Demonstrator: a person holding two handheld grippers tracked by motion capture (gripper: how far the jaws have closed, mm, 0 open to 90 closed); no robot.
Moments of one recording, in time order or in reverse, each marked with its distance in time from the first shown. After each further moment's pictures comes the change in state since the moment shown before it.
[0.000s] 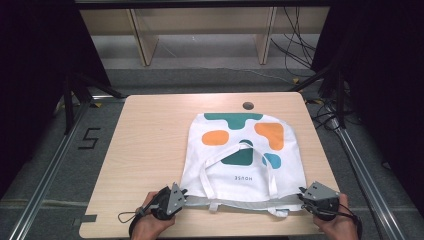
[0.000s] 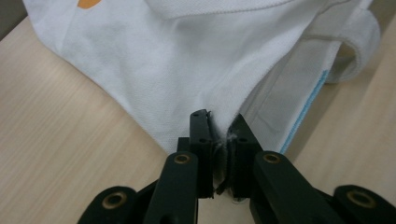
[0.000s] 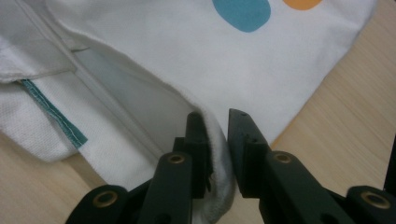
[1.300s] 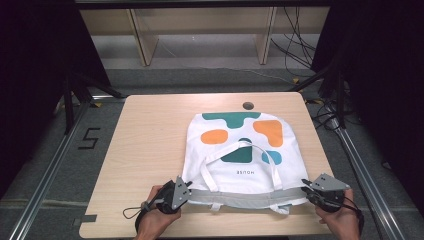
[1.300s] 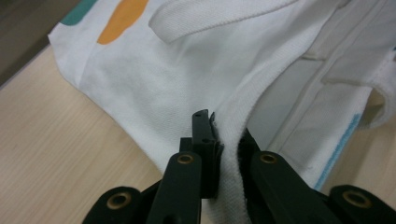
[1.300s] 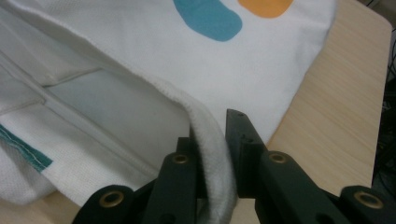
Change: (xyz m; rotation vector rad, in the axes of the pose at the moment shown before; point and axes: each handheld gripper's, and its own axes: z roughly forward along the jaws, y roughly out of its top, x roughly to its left) left arm 0.008 0.026 0.000 -0.083 0.038 -0.025; right arm -0.021 -0.001 0.001 -0.097 -0.023 0.147
